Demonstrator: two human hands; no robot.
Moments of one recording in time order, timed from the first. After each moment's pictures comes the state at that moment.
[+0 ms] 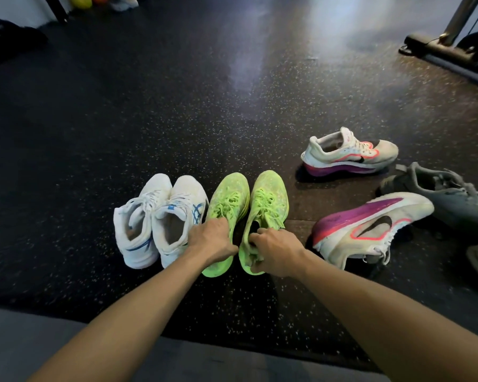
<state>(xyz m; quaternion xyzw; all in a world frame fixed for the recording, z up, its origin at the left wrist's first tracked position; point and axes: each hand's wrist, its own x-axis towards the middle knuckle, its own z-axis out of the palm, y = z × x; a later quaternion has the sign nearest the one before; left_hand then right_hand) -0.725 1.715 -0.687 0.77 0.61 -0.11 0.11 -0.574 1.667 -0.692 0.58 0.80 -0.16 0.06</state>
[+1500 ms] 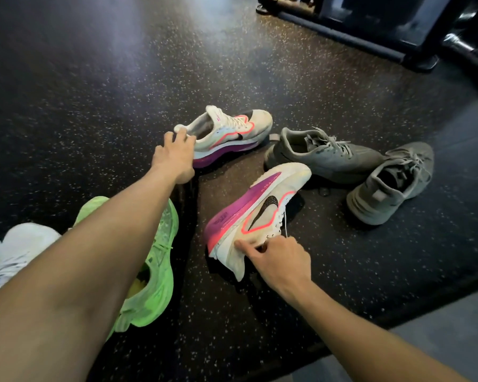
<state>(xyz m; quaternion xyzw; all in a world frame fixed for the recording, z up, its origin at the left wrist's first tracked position) -0.480 1.865 -0.706 0.89 0.44 -0.09 -0.02 -0.422 1.591 -0.727 0.90 0.36 -0.23 -0.14</state>
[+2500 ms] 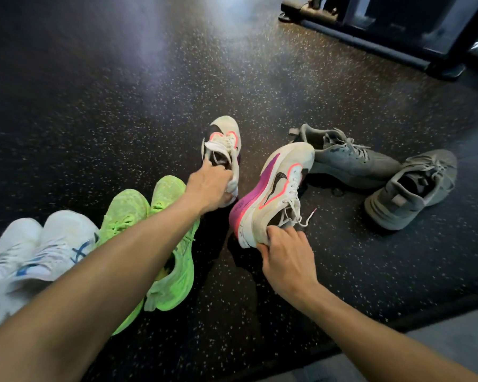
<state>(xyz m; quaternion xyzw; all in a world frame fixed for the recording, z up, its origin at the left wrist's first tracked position) -0.508 1.800 -0.701 0.93 0.35 -0.08 0.04 -0.446 1.590 -0.724 0.83 0.52 -0.05 -0.18</state>
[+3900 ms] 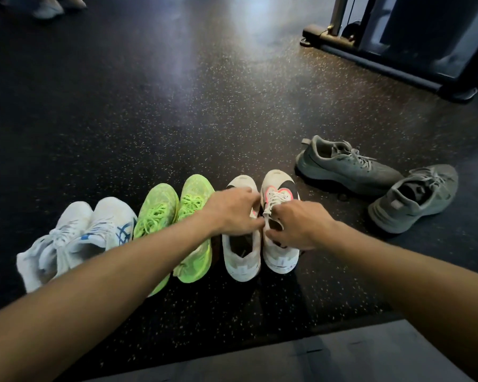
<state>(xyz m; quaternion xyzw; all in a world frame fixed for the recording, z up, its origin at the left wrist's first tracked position) -0.554 1.705 -0.639 0.95 0.29 -0.04 0.10 -0.416 1.601 -0.632 0.73 0.67 -0.14 0.03</state>
